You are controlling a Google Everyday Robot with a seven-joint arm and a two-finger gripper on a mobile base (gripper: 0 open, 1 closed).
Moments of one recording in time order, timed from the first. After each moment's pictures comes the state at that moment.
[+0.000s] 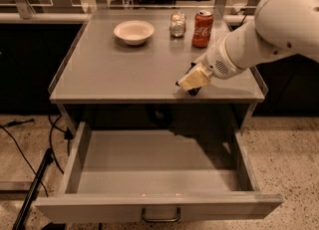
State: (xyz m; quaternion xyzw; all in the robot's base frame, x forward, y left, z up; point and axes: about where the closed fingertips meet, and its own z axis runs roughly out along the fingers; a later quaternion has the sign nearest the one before) arm 0.588 -0.100 0.875 -0.46 0.81 0.10 0.35
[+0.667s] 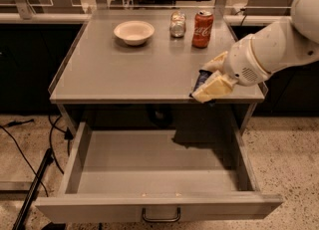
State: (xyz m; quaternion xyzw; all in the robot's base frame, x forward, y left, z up) arm 0.533 -0.123 0.889 -0.55 0.76 0.13 0.33
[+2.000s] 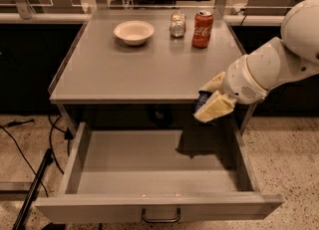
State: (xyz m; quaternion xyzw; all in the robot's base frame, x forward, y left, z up) arm 0.508 -0.131 0.845 -0.56 0.77 0.15 0.27
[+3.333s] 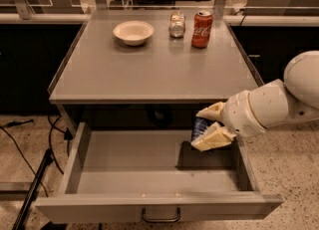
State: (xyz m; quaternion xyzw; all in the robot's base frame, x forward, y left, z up) arm 0.464 -0.122 0.793 -0.58 0.74 0.19 0.30
